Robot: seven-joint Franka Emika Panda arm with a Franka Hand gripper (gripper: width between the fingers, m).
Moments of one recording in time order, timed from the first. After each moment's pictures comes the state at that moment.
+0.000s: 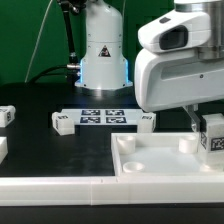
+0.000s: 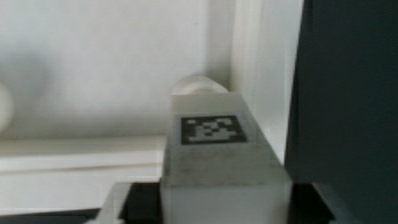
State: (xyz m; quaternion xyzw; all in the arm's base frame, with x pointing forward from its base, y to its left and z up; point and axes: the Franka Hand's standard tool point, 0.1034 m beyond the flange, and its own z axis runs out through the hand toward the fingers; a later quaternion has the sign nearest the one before) arm 0.632 0.112 0.090 -0.99 0.06 0.03 0.08
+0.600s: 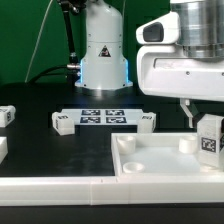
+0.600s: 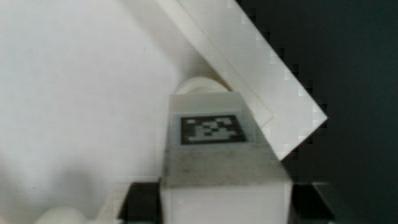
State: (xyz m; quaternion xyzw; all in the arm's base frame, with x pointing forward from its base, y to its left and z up) arm 0.633 0.109 0.089 -0.90 0.42 0.05 0.06
